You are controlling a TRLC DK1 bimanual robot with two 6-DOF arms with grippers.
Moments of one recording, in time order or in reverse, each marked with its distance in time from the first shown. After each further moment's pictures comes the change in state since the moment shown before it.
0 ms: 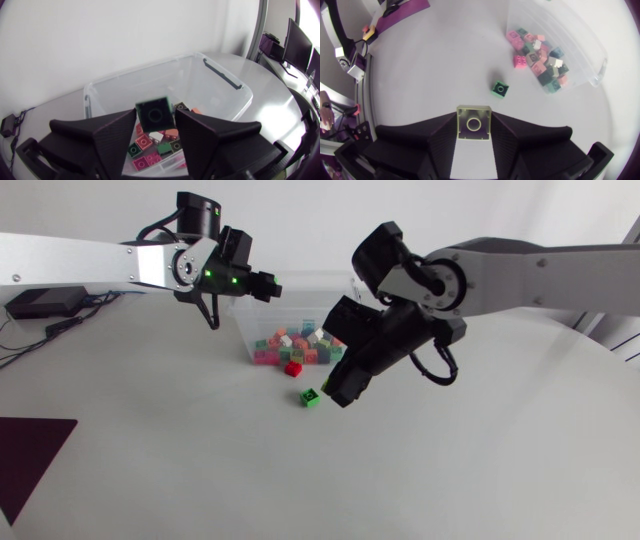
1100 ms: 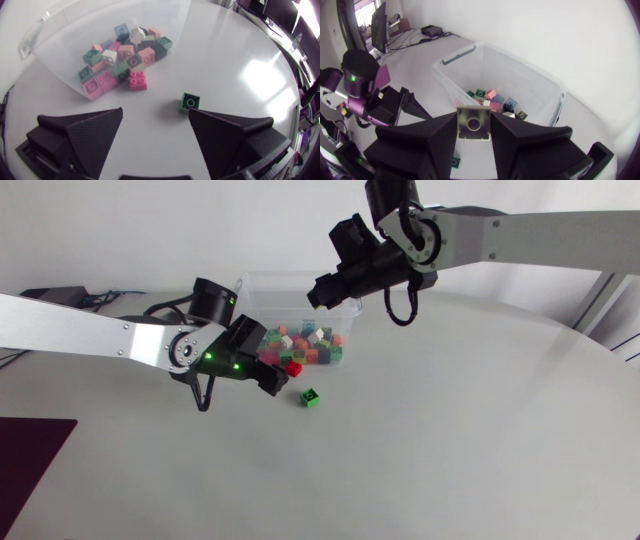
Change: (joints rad) left arm -0.101 -0.164 -0.501 0.021 0.040 0.090; right arm -0.120 0.217 0.306 0.352 -0.018 0.268
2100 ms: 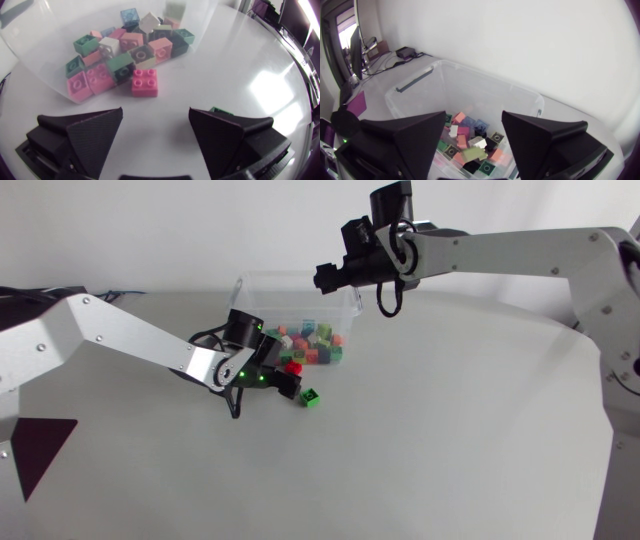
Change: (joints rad) left arm -0.027 0.269 0.078 0.240 -0.087 -0.115; right arm -0.079 0.208 0.150 0.205 0.053 0.101
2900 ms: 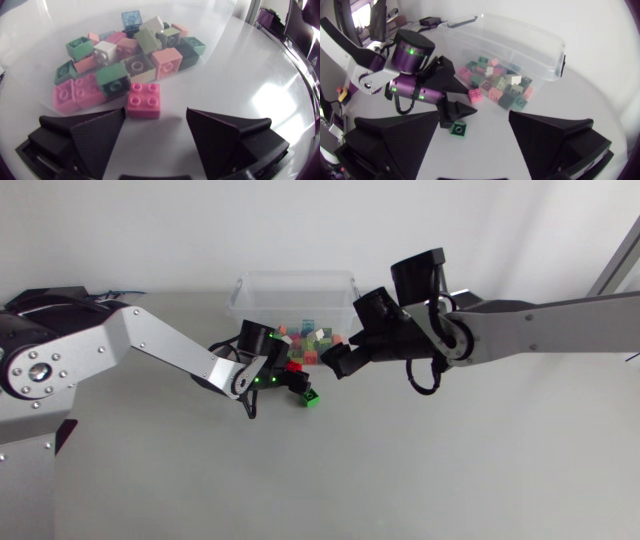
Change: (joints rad) left arm -0.021 0.137 0.066 0.161 -0.037 -0.073; right arm 0.077 -0.412 -0.705 0.125 -0.020 -0.071
